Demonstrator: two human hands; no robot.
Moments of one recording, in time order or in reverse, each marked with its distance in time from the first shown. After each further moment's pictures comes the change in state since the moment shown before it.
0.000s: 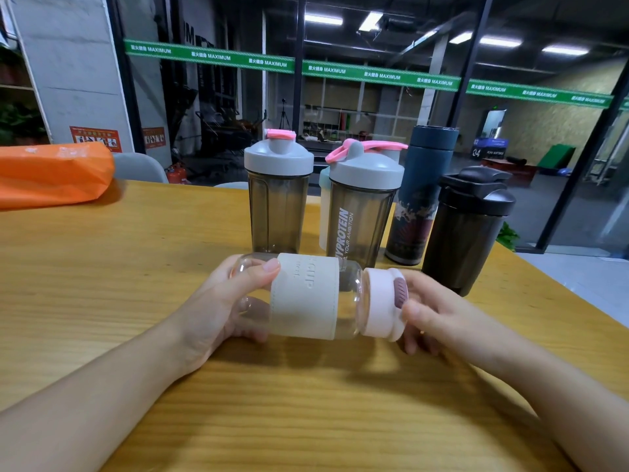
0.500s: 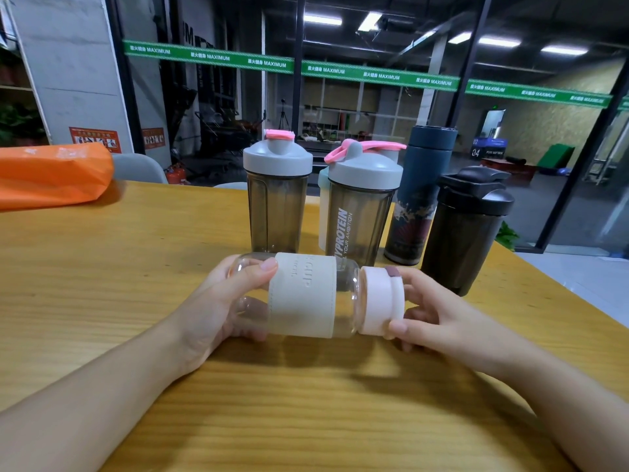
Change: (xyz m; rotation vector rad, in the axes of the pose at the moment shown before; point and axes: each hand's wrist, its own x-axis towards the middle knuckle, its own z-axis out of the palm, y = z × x) left_hand 0.001 0.000 0.000 -0.009 0.012 -0.010; right_hand -0.001 0.004 -0.001 0.065 -0.007 -0.084
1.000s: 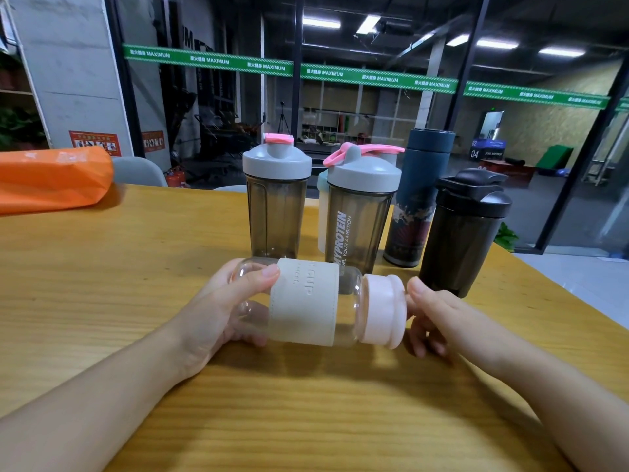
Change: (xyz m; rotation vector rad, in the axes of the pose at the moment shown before) left_hand -0.002 0.001 0.002 0.025 -0.035 0.010; right_hand -0.001 -0.017 0.001 -0.164 -0.006 0.194
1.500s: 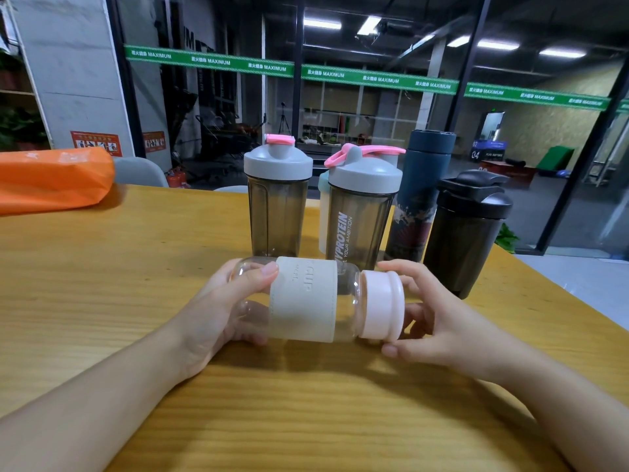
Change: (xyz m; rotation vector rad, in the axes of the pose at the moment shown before) left_hand 0.001 -0.001 -0.001 -0.017 0.016 0.002; right_hand 0.003 0.016 0.001 0.086 0.026 -0.262
